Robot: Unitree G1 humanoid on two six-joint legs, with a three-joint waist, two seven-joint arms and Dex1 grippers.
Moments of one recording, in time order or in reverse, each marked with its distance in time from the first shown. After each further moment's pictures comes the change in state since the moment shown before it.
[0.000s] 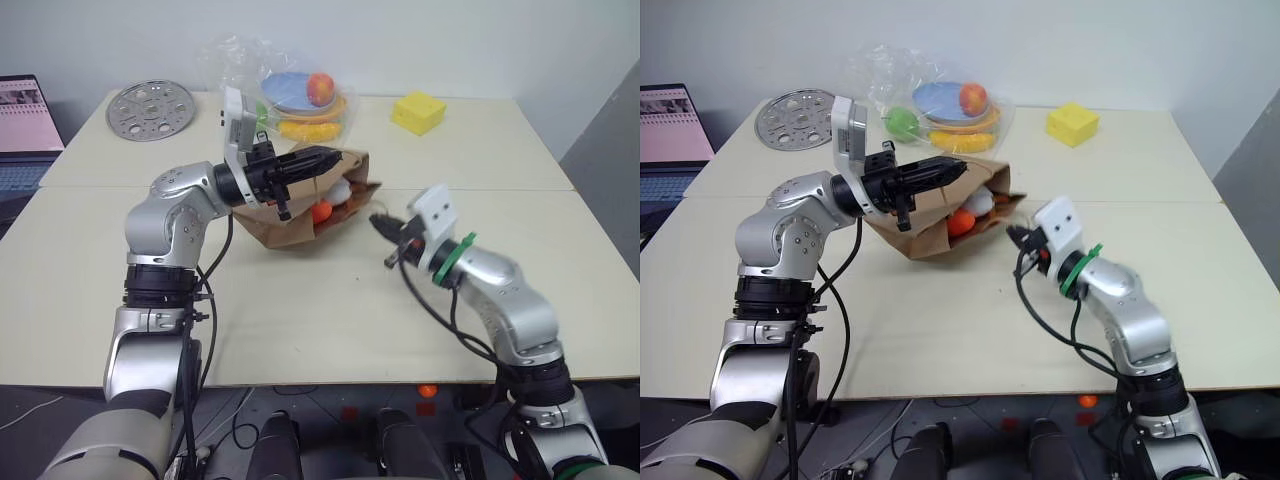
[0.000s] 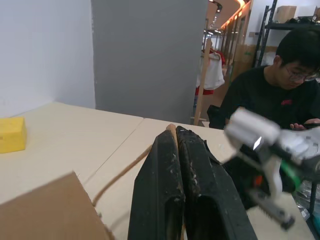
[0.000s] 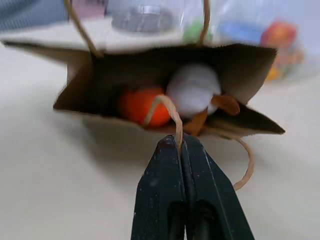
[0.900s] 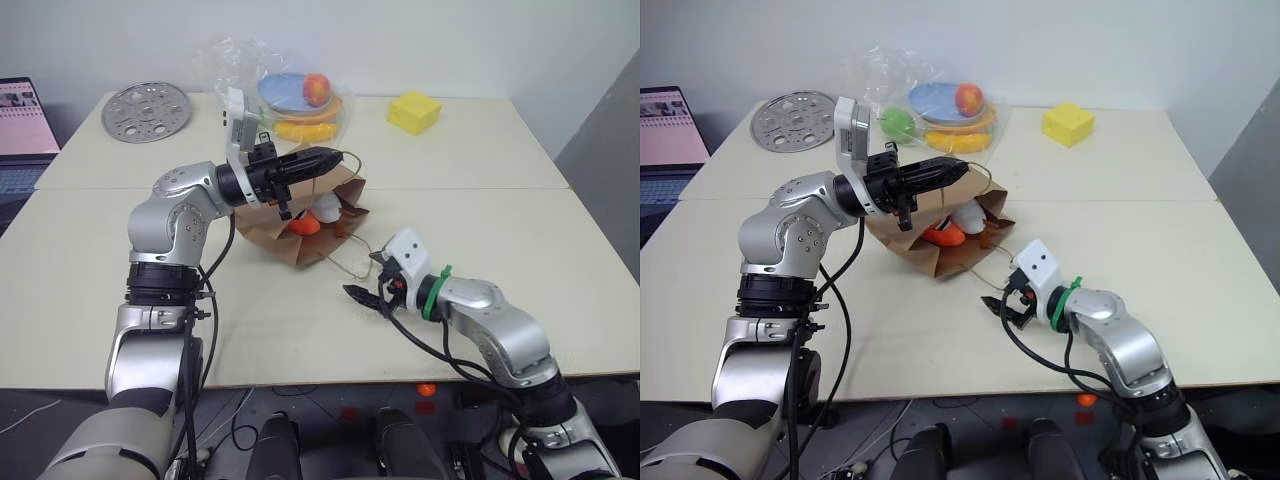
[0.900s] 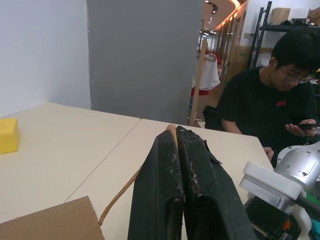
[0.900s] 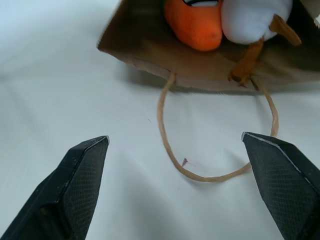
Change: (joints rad) left arm -0.005 -0.014 -0.006 0.021 0.000 -0.001 -0.013; right arm 0.108 -0.027 0.194 0.062 -0.066 0.110 0.023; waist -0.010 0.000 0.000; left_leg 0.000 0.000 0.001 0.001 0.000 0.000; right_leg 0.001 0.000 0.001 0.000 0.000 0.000
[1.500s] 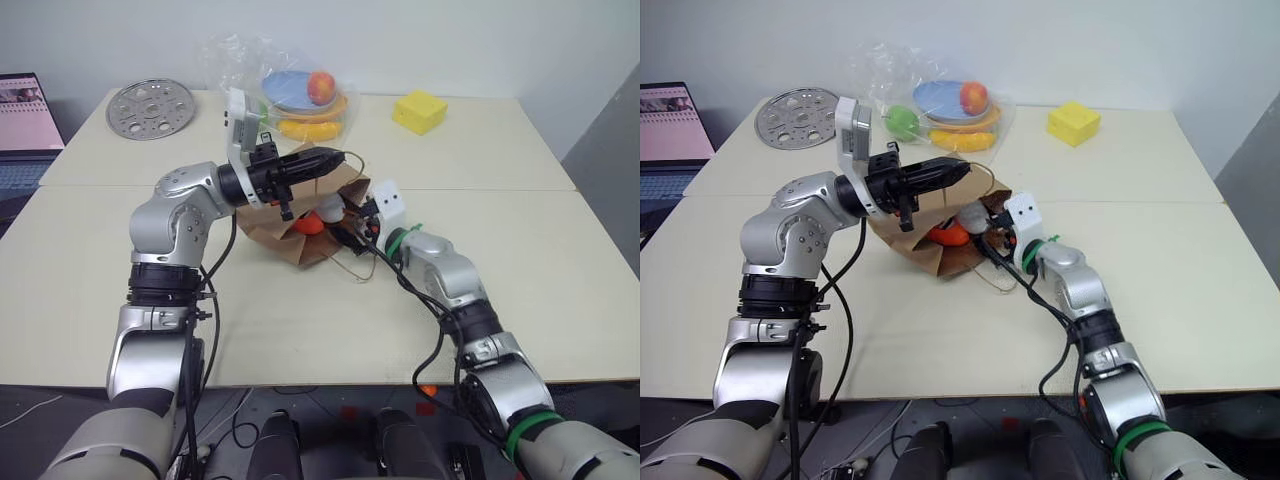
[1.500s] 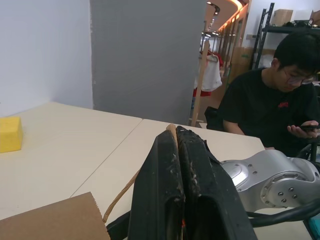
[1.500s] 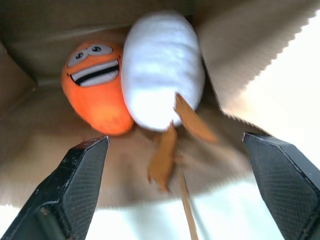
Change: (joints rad) left arm 0.001 -0.008 0.000 -0.003 0.000 0.000 -0.001; right arm -0.329 0.209 -0.168 0.550 -0.042 -0.189 -0.079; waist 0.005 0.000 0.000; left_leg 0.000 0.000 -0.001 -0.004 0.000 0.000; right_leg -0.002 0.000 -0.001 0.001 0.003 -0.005
